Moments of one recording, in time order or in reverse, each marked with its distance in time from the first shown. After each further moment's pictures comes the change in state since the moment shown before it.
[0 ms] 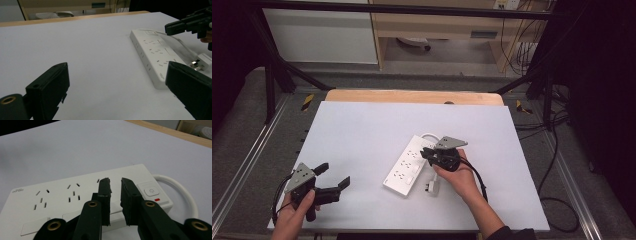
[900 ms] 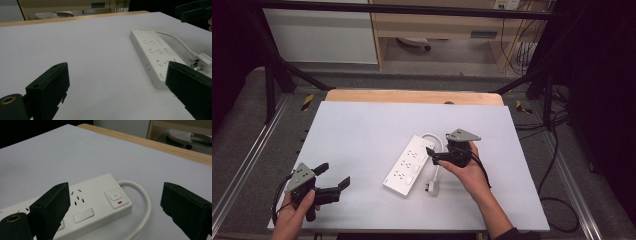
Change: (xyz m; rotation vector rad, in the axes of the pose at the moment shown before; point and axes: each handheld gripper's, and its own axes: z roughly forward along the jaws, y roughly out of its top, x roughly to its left) left arm 0.000 0.000 0.000 0.001 -0.001 0.001; right arm -0.015 0.016 -0.029 -0.043 -0.164 0.088
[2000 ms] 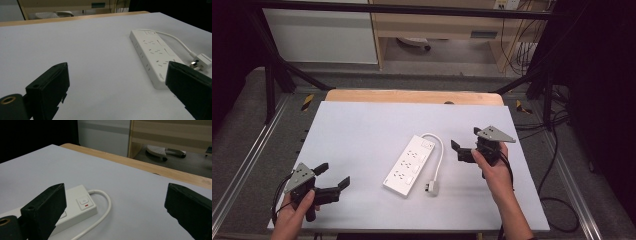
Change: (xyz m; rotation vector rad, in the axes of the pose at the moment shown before) left arm 0.000 0.001 -0.001 0.001 0.005 0.000; right arm -0.040 0.005 -0.063 -0.119 -0.104 0.026
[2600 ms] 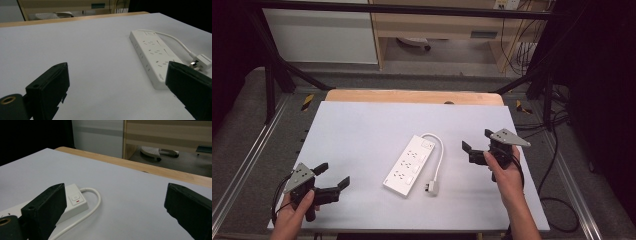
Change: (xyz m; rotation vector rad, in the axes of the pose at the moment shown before) left arm 0.000 0.000 -0.001 -0.006 0.000 0.003; right arm -0.018 -0.005 -0.025 -0.021 -0.030 0.027
